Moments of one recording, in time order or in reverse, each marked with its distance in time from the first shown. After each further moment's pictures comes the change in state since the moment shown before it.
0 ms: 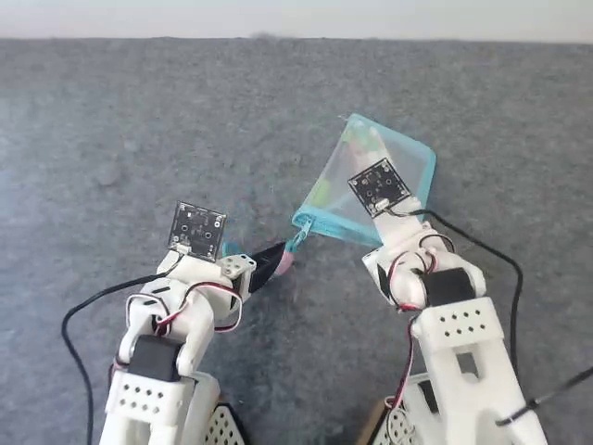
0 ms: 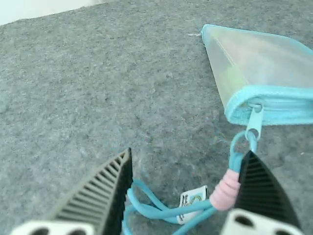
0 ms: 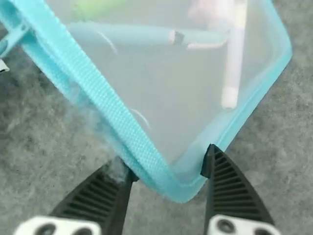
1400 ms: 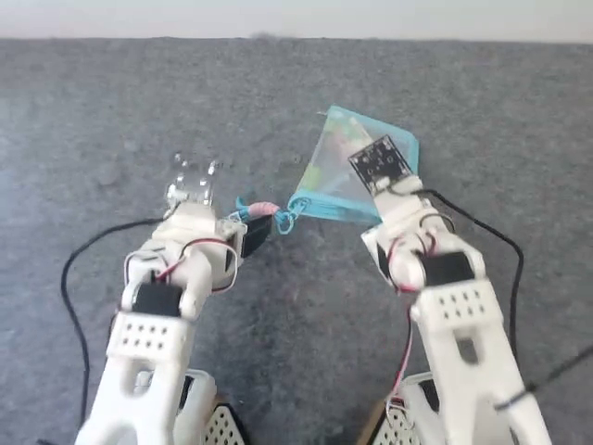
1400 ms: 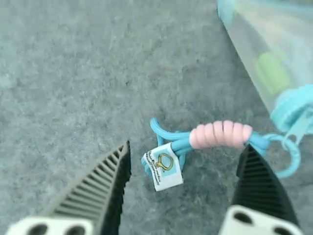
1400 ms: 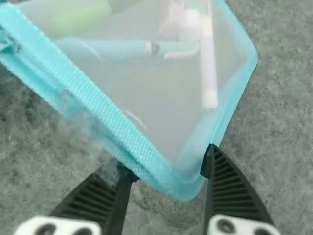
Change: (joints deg) left arm -5.5 28.9 -10.9 -12.0 0.0; right arm 1.1 1.2 -1.8 -7.6 0.9
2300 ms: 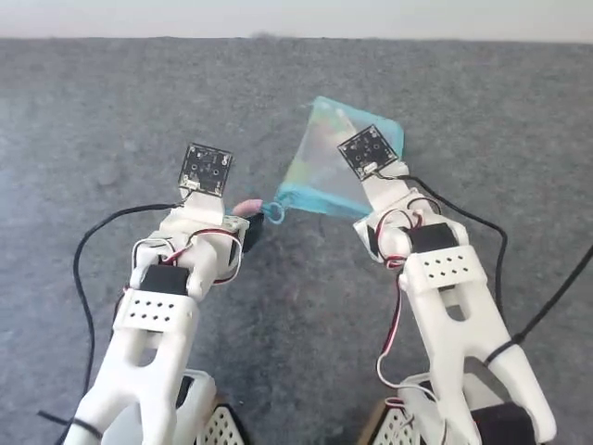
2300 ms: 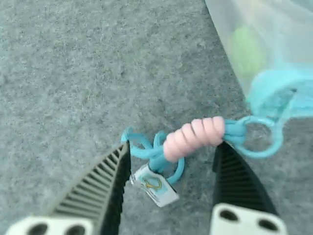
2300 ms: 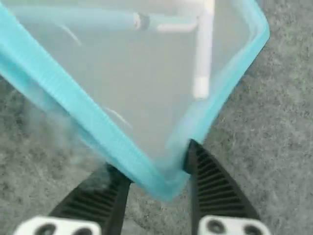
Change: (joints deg) left arm 0.1 12.4 -3.8 -3.9 -3.1; right arm -0.1 18.8 -8.0 -4.7 0.6
